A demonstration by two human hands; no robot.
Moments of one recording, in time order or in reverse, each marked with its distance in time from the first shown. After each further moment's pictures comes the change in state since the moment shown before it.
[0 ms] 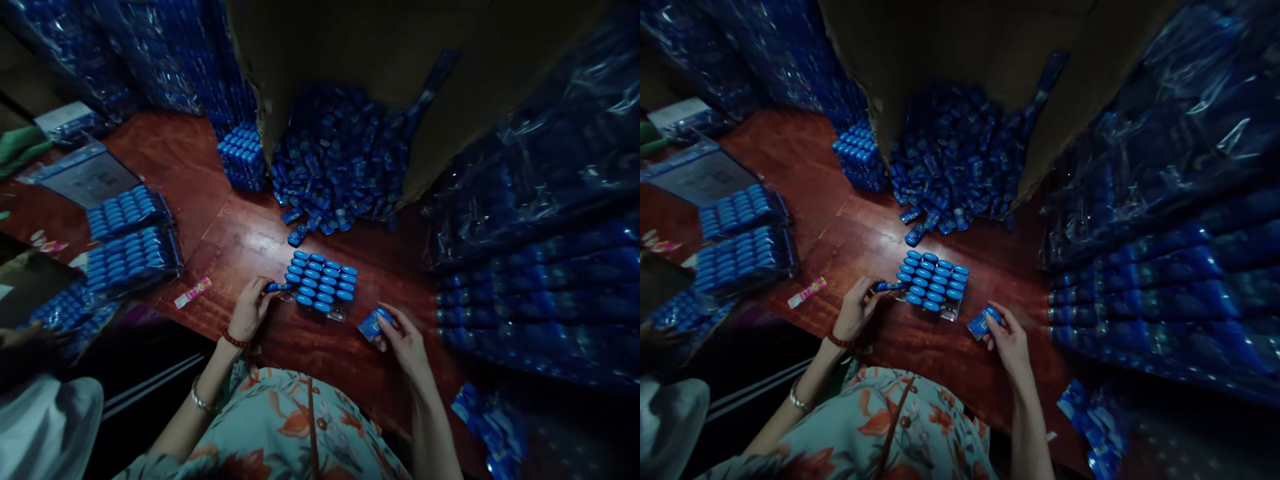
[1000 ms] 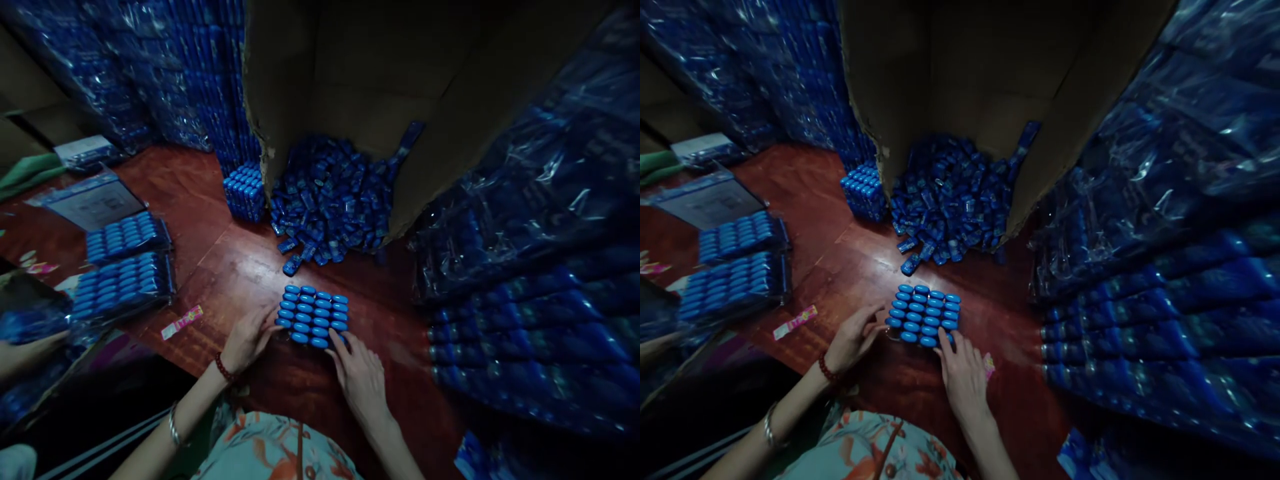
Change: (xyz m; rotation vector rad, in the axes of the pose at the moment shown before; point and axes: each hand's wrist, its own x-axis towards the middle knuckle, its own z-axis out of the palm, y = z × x) left_hand 0.008 -0.005 0.003 0.090 0.036 0.275; right_hand -0.019 -0.021 0.055 -1.293 0.118 -0.922
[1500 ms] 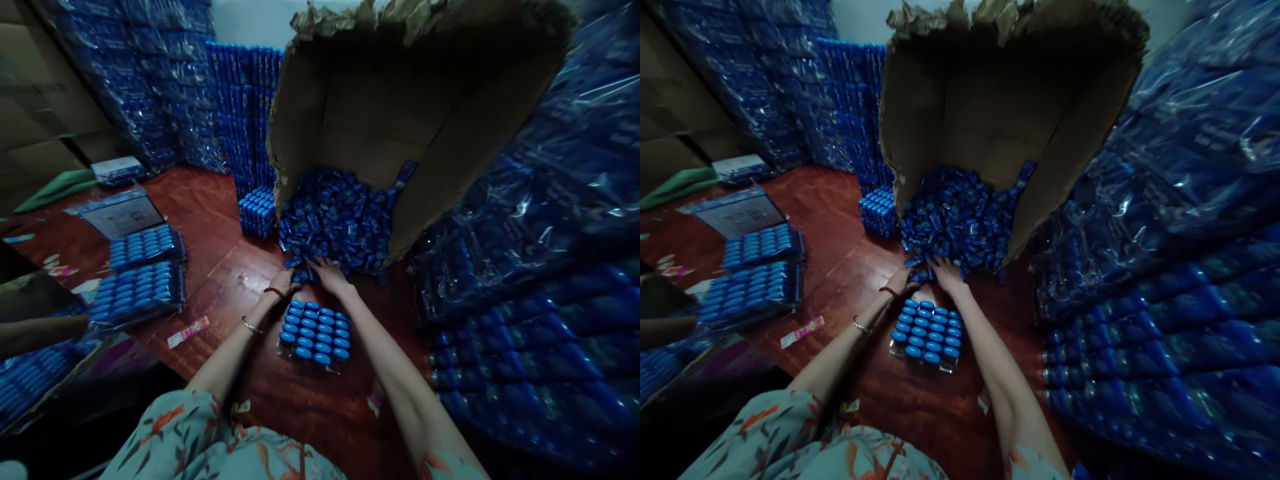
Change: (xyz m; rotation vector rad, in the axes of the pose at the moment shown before) left_hand 0.150 -0.059 0.054 0.000 -0.215 -0.418; right_hand 0.231 0.021 0.039 0.111 -0.324 -0.202
